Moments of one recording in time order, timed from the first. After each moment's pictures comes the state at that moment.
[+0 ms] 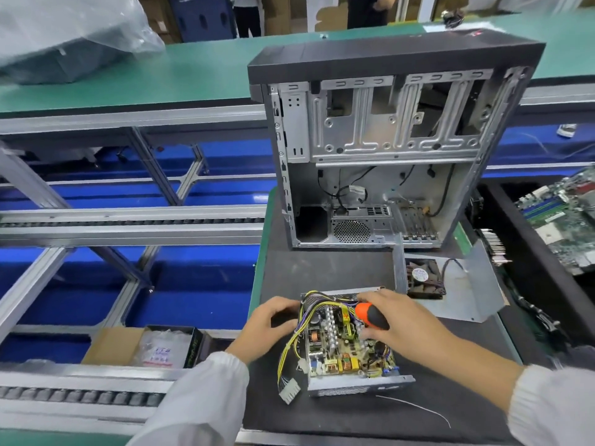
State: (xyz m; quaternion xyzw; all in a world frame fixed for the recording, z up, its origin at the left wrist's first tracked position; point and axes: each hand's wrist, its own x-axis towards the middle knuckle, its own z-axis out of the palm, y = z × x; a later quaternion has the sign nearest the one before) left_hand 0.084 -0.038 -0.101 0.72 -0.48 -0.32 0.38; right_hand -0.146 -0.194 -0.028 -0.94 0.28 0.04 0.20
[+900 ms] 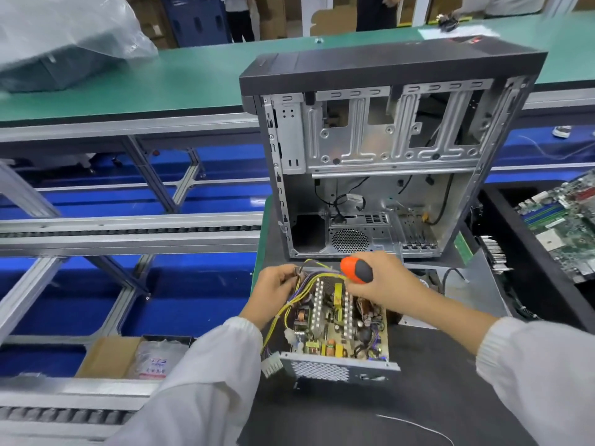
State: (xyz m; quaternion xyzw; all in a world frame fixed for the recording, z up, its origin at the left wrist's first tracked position) left_hand 0.102 -0.112 -0.061 0.72 -0.45 -0.27 0.45; right_hand -0.092 -0.237 0.012 -0.88 0.27 -0.08 0.37
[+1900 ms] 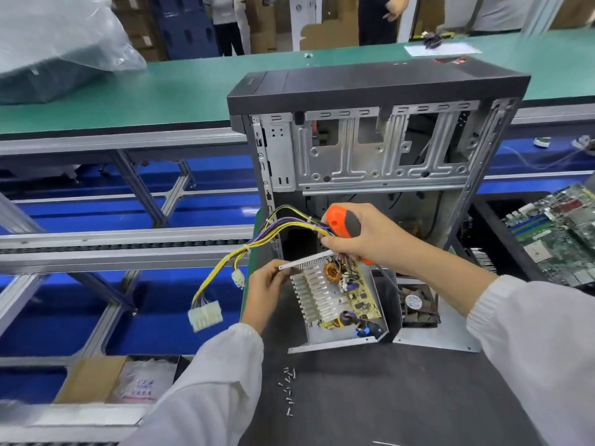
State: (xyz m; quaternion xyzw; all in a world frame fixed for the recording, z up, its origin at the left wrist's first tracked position) left_hand 0.114 -0.149 -0.071 0.71 -0.37 -0.25 0.55; right_hand -0.057 -0.270 0.088 -0.82 0.17 -0.16 0.52
